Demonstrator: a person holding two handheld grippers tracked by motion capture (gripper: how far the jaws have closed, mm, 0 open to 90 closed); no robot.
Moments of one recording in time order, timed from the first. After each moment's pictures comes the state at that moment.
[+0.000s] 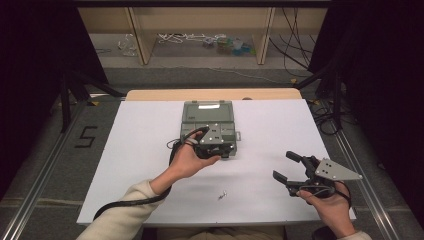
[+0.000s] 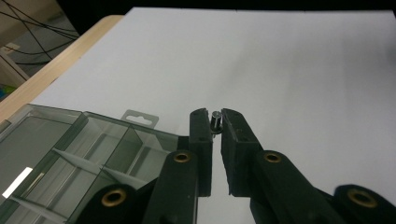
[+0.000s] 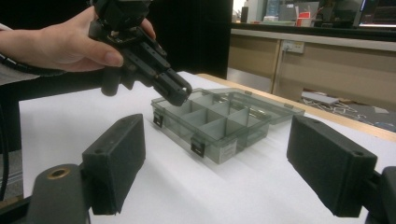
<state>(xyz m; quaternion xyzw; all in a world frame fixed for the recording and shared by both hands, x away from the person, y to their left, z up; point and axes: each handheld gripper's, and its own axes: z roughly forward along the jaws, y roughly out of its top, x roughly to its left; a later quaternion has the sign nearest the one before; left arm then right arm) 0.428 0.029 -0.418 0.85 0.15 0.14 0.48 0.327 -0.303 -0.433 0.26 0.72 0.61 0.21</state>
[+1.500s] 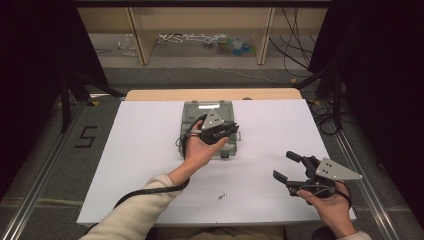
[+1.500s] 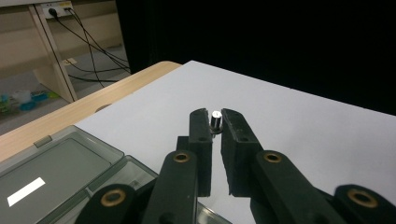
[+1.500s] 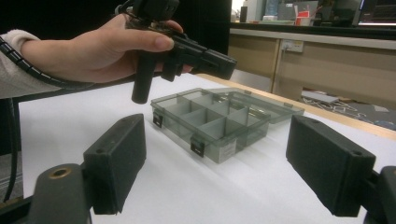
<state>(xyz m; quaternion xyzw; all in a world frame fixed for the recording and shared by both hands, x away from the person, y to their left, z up) 0.463 0.012 -0.419 0.76 0.26 0.17 0.57 0.329 -0.304 -0.434 0.26 0.71 0.62 0.22</state>
